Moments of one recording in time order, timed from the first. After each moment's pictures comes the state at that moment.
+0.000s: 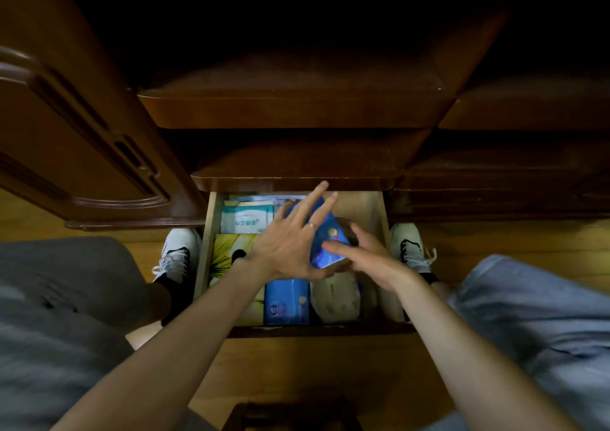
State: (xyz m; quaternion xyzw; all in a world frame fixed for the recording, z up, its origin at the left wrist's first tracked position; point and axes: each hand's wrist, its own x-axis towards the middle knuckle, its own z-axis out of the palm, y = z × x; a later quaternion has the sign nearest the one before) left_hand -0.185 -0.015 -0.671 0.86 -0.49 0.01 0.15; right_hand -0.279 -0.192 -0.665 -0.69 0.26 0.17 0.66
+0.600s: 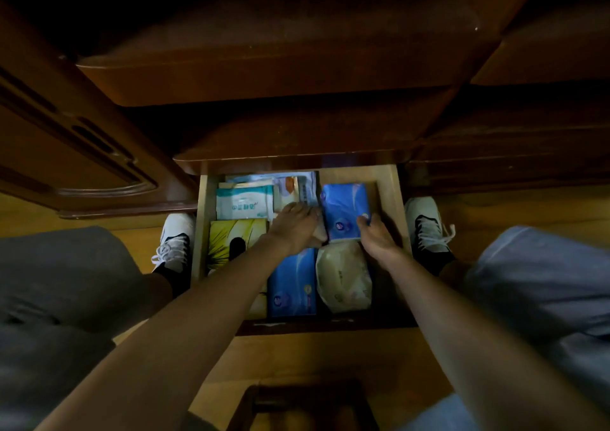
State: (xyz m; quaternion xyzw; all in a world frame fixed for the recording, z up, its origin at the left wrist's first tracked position) left_hand -0.150 -0.046 -0.766 0.87 -0.44 -0.23 -0.03; right_hand -0.250 -0.221 -0.782 -0.75 0.43 0.14 0.48
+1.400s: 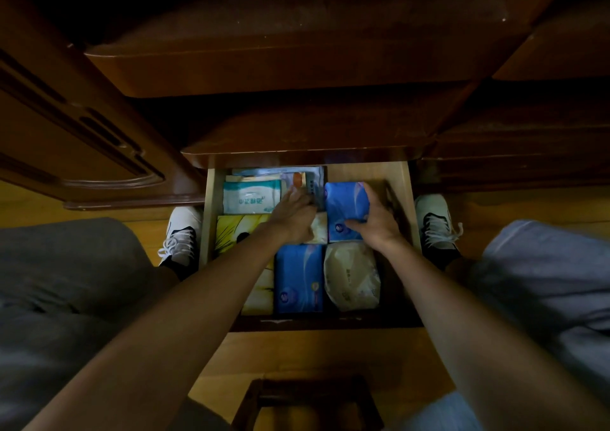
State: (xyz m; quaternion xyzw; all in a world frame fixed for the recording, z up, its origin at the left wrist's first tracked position) left_hand -0.135 -0.039 -0.762 0.87 -0.45 -0.21 -0.04; right_hand -0.235 -0.223 -0.779 -0.83 0.30 0.12 0.46
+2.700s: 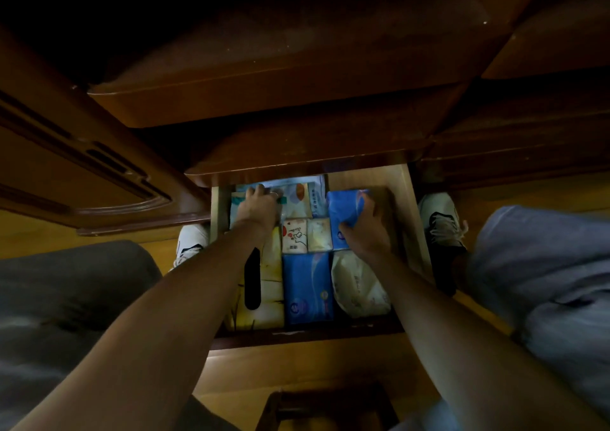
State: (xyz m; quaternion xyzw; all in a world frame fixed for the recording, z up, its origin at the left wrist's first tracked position) left_hand -0.086 0.006 -0.760 0.95 -0.23 -0.23 -0.03; right_hand -0.227 -0.175 -0.781 -0.82 0.38 0.05 0.42
